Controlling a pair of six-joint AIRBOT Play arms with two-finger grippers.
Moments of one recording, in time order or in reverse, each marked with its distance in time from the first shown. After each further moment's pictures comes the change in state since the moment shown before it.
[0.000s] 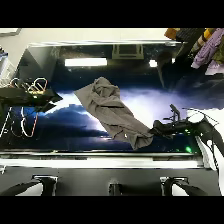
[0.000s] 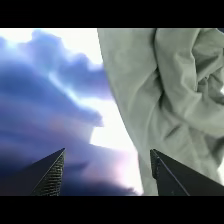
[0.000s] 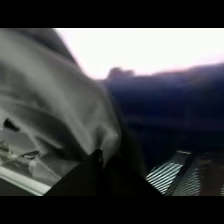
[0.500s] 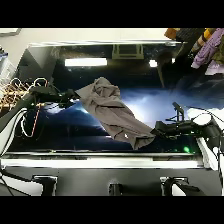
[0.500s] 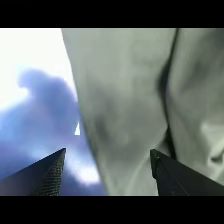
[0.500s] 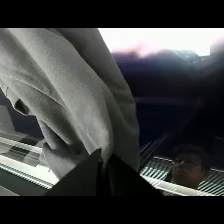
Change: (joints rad) left arm -0.101 -0.431 0.196 -0.167 -0.159 0.137; right arm 0.000 0.124 0.000 -0.046 0.061 0.026
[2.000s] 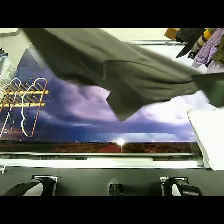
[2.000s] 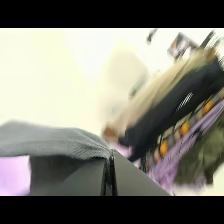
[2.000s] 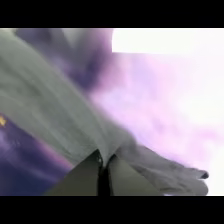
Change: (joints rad) left arm 0.106 0.646 0.742 0.089 0.154 -0.129; right arm 0.000 0.438 0.781 -0.011 0.085 0.039
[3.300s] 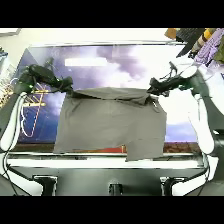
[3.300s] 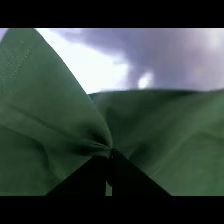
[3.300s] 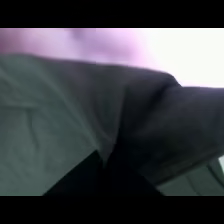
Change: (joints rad) left arm -0.163 -0.750 -0.305 0.372 0.129 -0.100; right arm 0.131 -1.147 0.147 -0.047 -0.160 0.194
